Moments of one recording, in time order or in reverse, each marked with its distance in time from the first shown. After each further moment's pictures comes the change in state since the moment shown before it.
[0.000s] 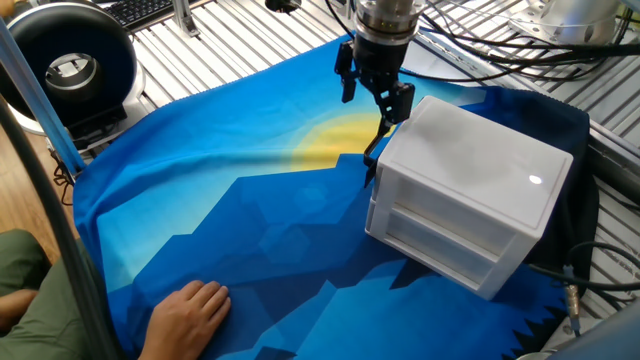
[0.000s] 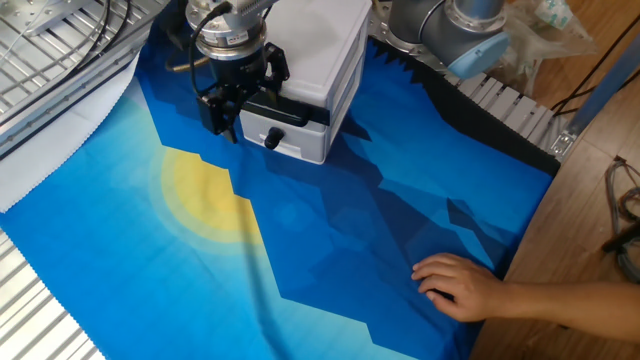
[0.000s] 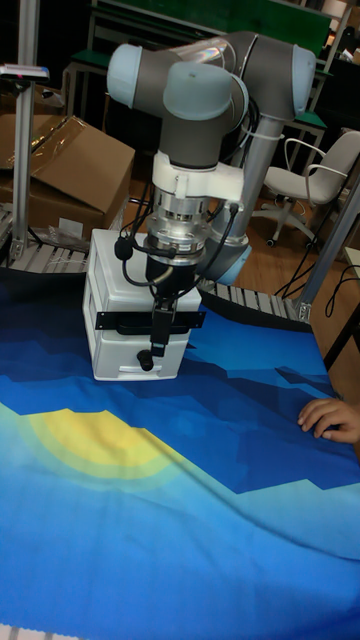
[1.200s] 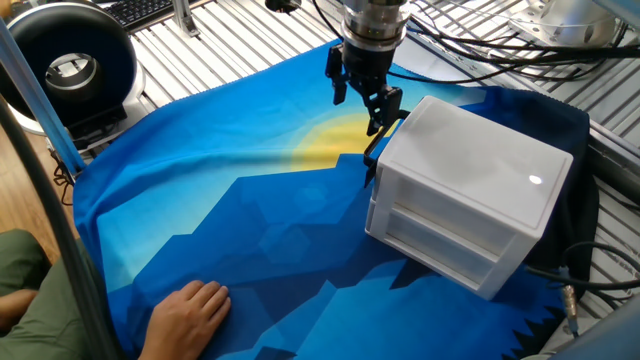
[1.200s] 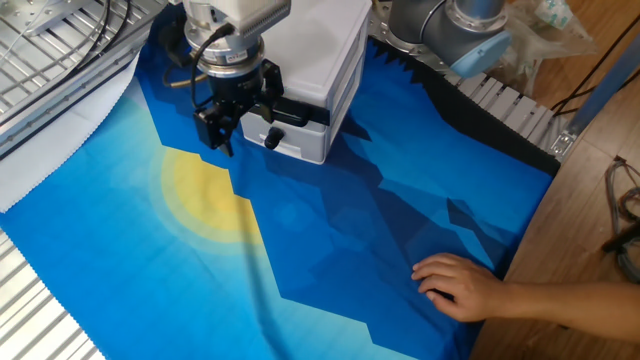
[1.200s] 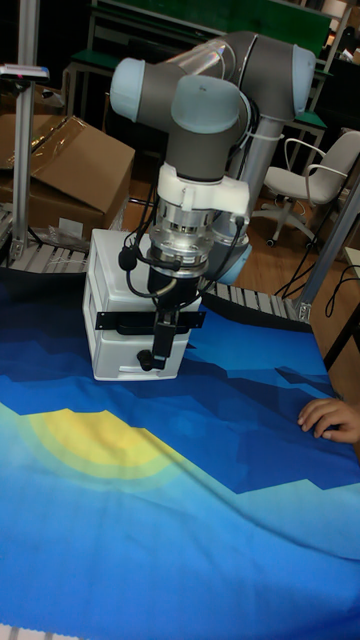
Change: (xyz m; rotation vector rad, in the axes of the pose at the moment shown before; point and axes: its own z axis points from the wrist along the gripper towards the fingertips) arm -0.001 -0.018 0.008 0.027 0.033 -0.015
